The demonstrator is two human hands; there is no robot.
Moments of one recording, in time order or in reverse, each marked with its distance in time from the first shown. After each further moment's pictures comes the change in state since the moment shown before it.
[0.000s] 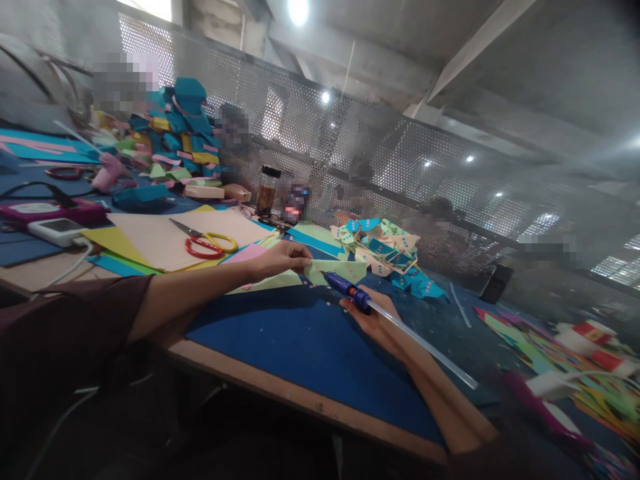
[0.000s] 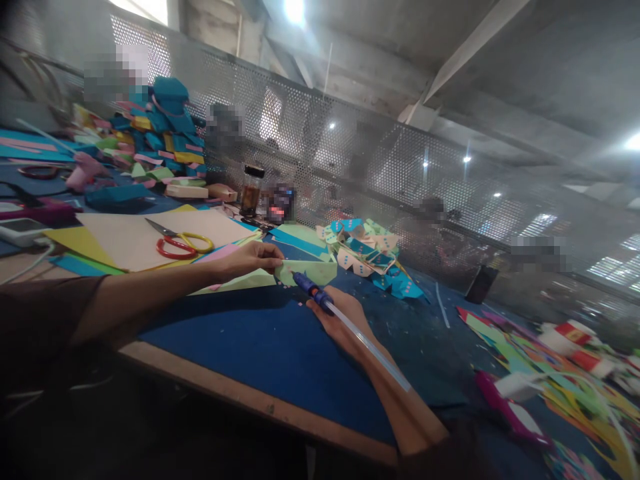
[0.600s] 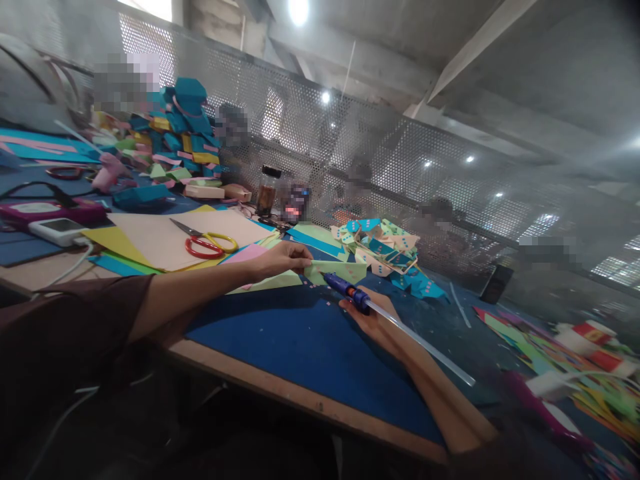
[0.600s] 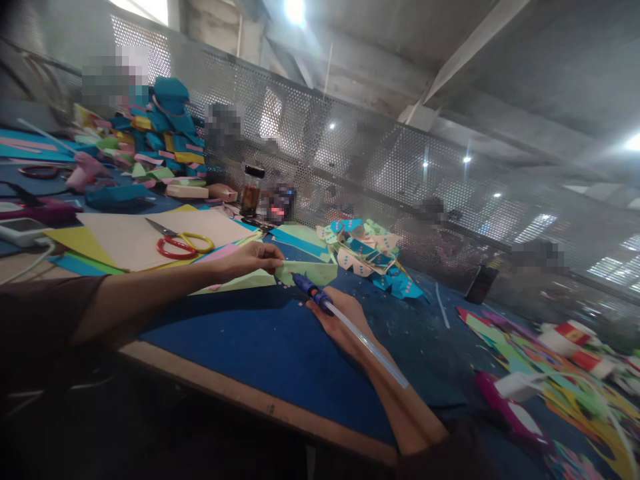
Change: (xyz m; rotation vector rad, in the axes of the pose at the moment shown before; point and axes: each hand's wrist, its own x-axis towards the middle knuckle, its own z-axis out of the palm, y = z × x) left_hand 0.001 -0.002 0.000 -0.013 -0.016 0.004; right_hand -0.001 0.003 0.001 -0.017 -0.020 0.021
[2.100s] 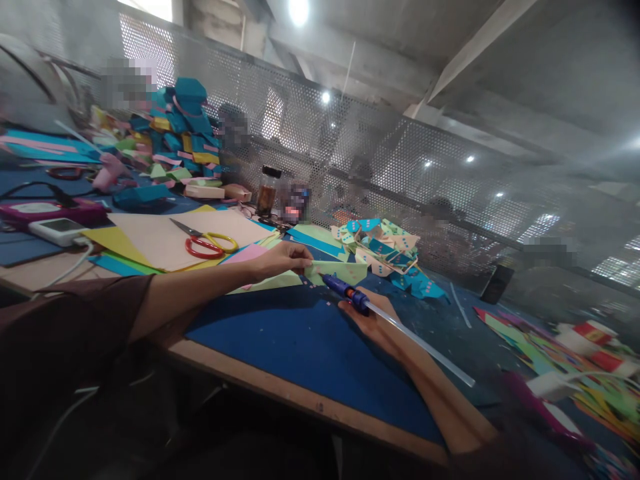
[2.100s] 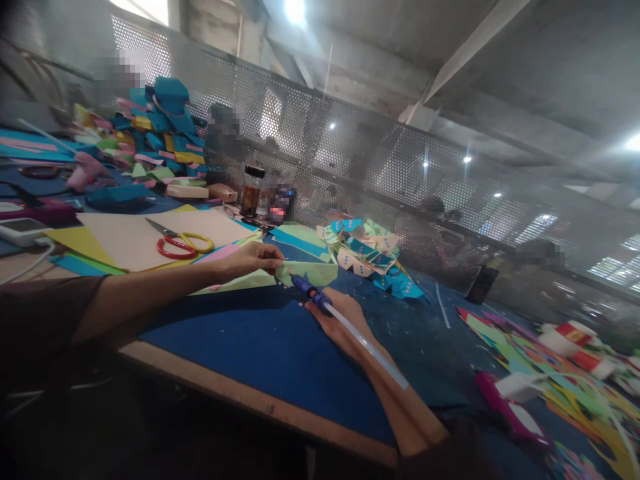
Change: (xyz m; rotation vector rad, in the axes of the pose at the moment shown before) left_hand 0.001 -0.002 0.000 0.001 0.002 -0.008; right_hand 0.000 -0.002 0.000 -0.013 -0.024 -0.010
